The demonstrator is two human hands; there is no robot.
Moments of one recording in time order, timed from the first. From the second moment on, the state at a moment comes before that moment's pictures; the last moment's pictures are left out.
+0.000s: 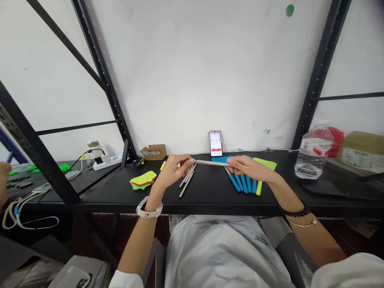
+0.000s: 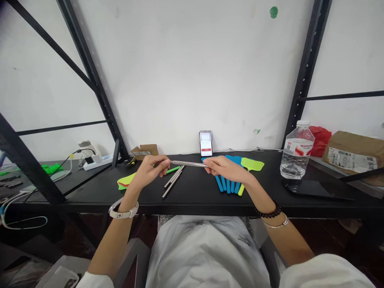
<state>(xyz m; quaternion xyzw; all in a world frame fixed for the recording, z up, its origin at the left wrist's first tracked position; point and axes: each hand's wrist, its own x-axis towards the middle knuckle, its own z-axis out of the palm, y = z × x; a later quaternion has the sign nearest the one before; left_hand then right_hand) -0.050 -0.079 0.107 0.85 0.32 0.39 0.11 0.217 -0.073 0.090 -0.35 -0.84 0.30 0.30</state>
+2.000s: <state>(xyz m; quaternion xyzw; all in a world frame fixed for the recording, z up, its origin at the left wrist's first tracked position) -0.053 -0.081 0.110 0.87 0.30 0.39 -0.02 0.228 -0.081 0.099 -0.36 -0.88 0.03 0.29</state>
